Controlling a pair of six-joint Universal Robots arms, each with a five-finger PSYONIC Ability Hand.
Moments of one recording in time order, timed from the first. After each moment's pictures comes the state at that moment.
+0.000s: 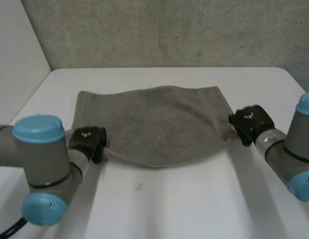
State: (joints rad) left arm 4.27 -2.06 -1.69 3.34 -1.70 3.24; right arm 1.82 -1.10 1.60 -0.16 1.45 2.51; left_hand 1.20 1.22 1.22 1.22 1.03; right_hand 1.32 1.33 1.33 1.34 1.17
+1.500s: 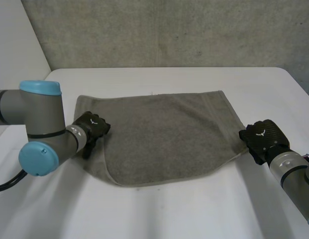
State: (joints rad) left arm 4.37 -2.29 -1.21 2.94 -1.50 3.86; right arm 1.73 -1.27 1.92 -0.33 1.38 2.42; left_hand 0.38 0.38 0.38 0.38 0.20; right_hand 1.32 1.33 1.33 1.34 1.17
